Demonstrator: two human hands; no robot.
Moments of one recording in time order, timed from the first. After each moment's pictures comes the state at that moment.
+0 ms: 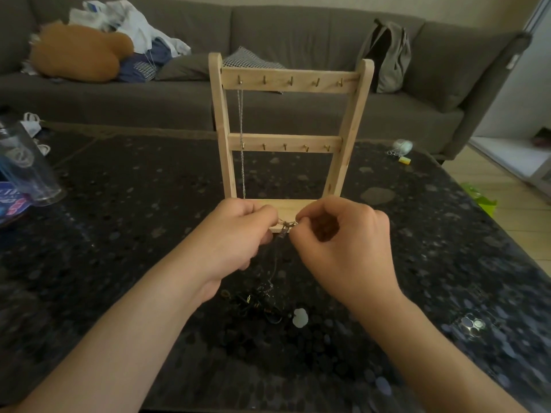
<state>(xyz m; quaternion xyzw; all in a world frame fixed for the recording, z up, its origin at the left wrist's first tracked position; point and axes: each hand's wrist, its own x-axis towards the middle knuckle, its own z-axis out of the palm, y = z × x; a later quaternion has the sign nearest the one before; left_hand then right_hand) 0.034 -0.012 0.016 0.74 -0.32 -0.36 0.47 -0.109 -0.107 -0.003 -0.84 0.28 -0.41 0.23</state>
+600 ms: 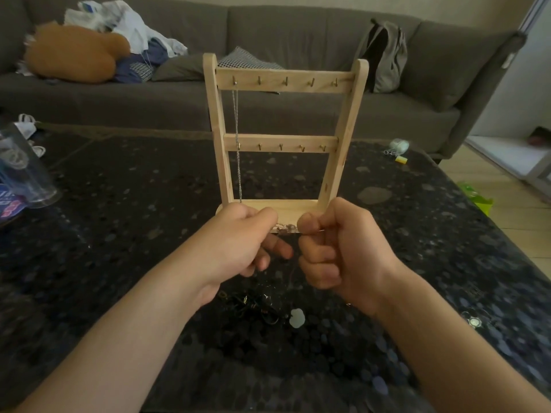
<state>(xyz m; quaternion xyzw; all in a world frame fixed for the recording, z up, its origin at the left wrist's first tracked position) 0.025 -0.014 0.020 0.73 -0.32 -0.39 0.46 -0.118 -0.117 0.018 -0.53 0.30 -0.13 0.78</state>
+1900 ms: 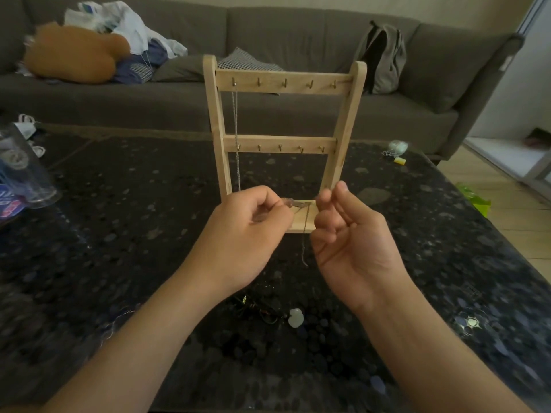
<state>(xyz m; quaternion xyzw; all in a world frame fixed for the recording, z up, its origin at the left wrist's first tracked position) 0.008 -0.008 0.027 0.72 -0.45 -0.19 0.49 -0.109 -0.114 0.013 -0.28 0.24 -0.35 0.86</state>
